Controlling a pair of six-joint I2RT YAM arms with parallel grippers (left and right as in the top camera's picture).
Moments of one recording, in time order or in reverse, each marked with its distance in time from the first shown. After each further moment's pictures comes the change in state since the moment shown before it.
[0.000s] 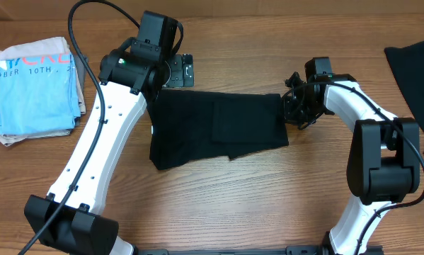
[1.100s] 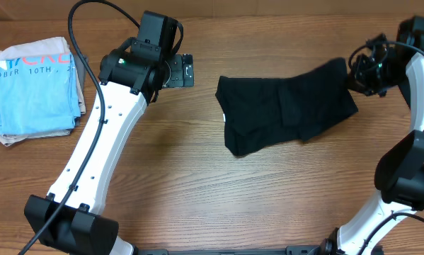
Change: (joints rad) left arm 0.000 0.000 0.000 0.000 0.000 0.000; right arm -0.340 0.000 0.567 -0.544 -0.079 -0.006
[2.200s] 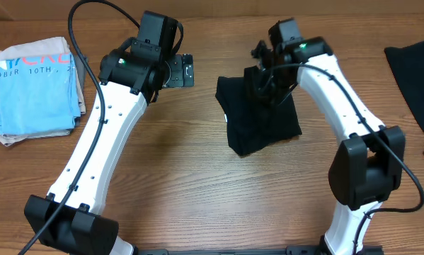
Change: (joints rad) left arm 0.000 0.000 0.000 0.000 0.000 0.000; right arm 0.575 0.000 -0.148 0.249 0.086 0.085
